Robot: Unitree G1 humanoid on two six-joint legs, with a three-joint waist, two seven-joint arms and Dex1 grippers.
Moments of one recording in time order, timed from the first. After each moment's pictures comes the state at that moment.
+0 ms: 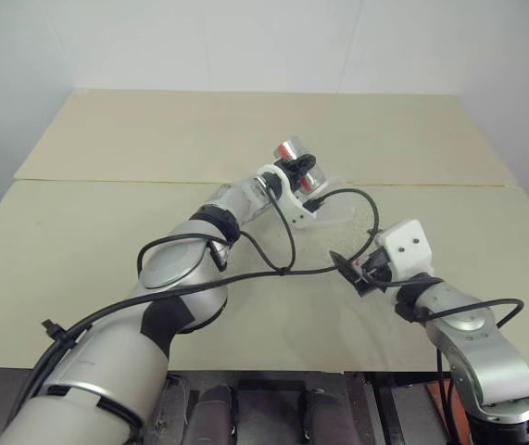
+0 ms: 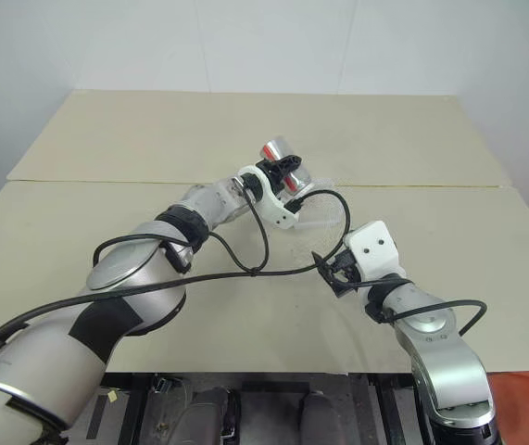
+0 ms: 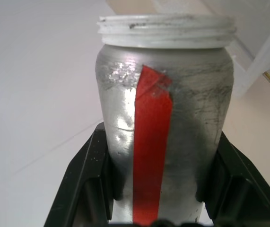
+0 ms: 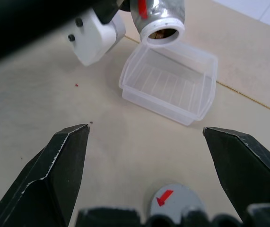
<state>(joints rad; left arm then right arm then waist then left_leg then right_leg) -1.45 0.09 -0.89 1.43 1.07 -0.28 0.26 -0.11 -0.51 -0.01 -0.69 0.17 0.79 0.34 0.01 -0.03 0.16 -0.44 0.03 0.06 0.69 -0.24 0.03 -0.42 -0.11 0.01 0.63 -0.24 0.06</state>
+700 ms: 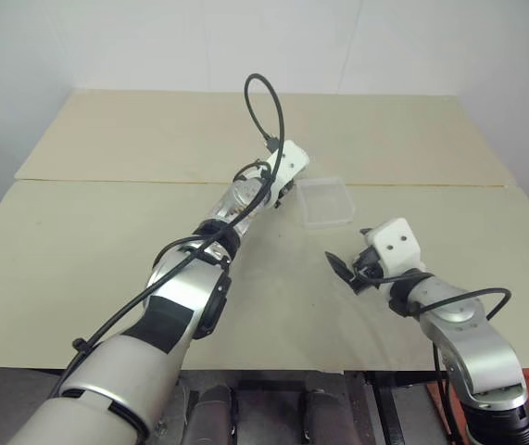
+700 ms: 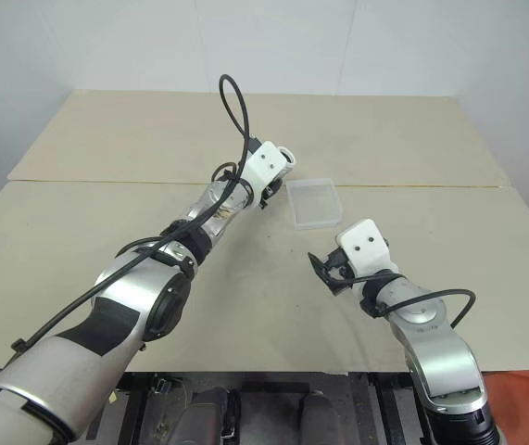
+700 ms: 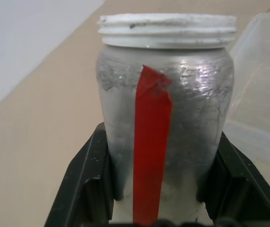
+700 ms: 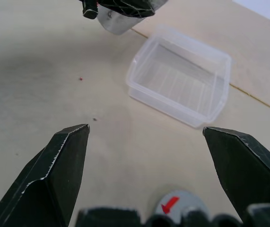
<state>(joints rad) -1.36 0.05 -0.22 1.41 0.48 -0.13 -0.13 -0.16 -0.50 0.02 -0.62 0.15 0.76 0.36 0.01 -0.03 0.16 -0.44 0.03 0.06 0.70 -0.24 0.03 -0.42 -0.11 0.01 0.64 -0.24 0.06</state>
